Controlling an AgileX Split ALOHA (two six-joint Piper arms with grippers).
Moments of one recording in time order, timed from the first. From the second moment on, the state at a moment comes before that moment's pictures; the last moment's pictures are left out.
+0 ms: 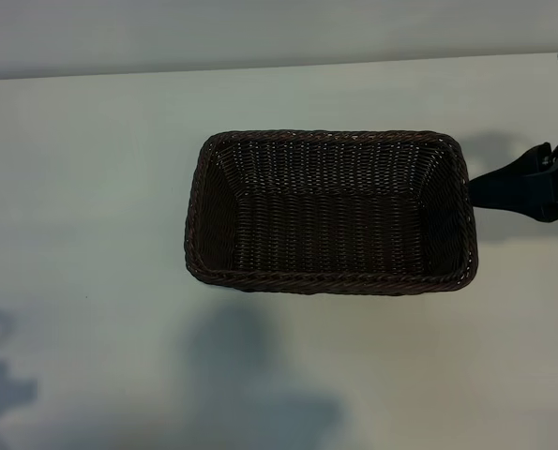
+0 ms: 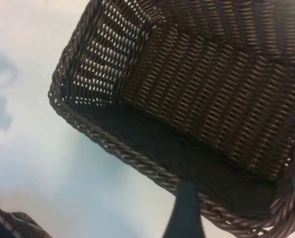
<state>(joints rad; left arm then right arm) 0.02 0.32 -0.50 0.03 1.05 -0.04 -0.01 1.26 -0.81 0.92 0.92 -0.85</state>
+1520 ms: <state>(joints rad) 0.02 -0.01 -0.50 0.03 1.05 -0.04 -0.01 1.50 -1.14 0.59 0.94 -0.47</state>
